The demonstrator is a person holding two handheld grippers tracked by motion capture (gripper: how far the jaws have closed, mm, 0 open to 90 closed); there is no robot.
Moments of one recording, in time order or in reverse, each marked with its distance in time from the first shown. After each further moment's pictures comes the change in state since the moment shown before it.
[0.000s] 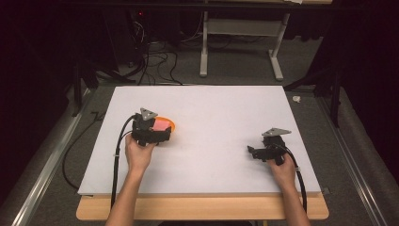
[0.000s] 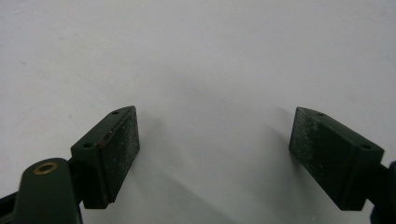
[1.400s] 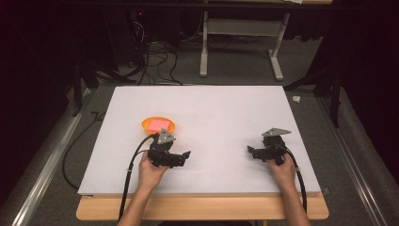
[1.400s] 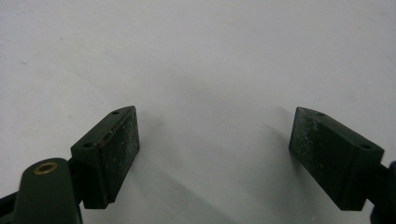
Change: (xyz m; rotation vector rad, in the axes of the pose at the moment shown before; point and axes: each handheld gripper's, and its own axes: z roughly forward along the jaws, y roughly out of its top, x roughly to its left) left arm -0.056 -0.040 0.003 0.017 -0.281 0.125; right arm 0.000 0.000 0.000 0.000 0.000 -0.002
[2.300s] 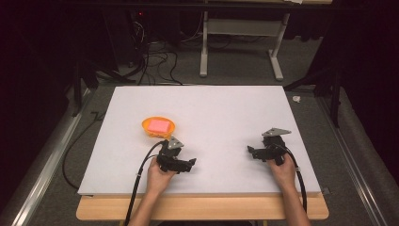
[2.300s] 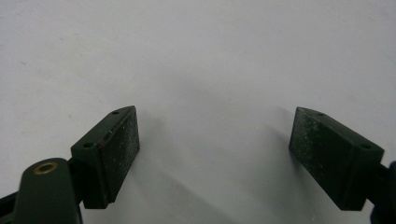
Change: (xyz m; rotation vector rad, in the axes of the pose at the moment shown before) left arm -0.008 -0.023 0.040 0.073 -0.011 -0.021; right arm 0.000 0.000 0.000 0.000 -0.001 -0.001
